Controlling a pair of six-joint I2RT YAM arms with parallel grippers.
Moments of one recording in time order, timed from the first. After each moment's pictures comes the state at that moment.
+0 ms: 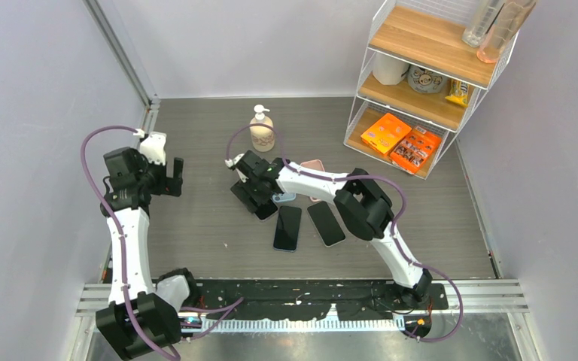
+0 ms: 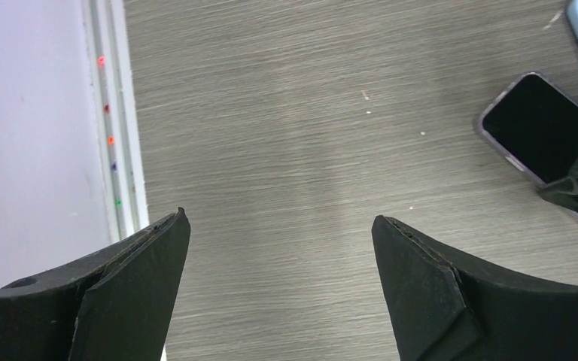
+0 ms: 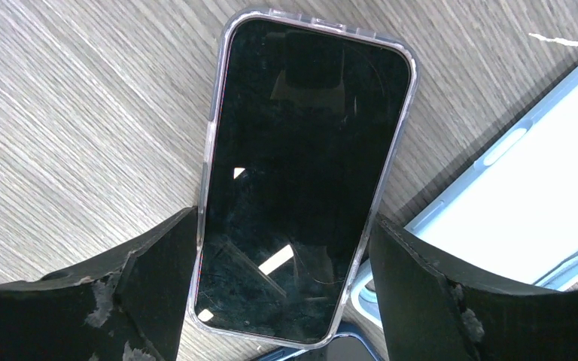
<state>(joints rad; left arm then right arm) 0.33 0.99 0.92 -0.58 0.29 0.39 0.96 2.27 1.81 -0.57 0.05 0.11</state>
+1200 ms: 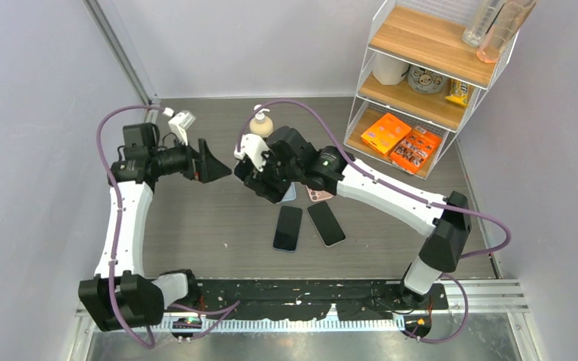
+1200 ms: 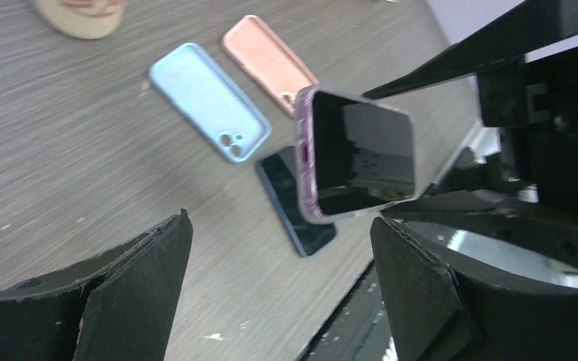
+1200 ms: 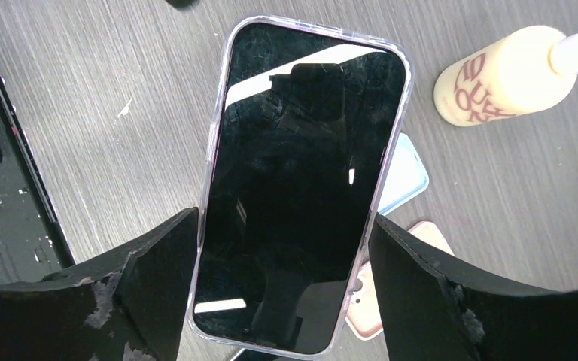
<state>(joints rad) 0.15 1.15 1.14 -0.75 0.95 0.10 0.98 1.69 1.63 -0.61 -0.06 -0.27</state>
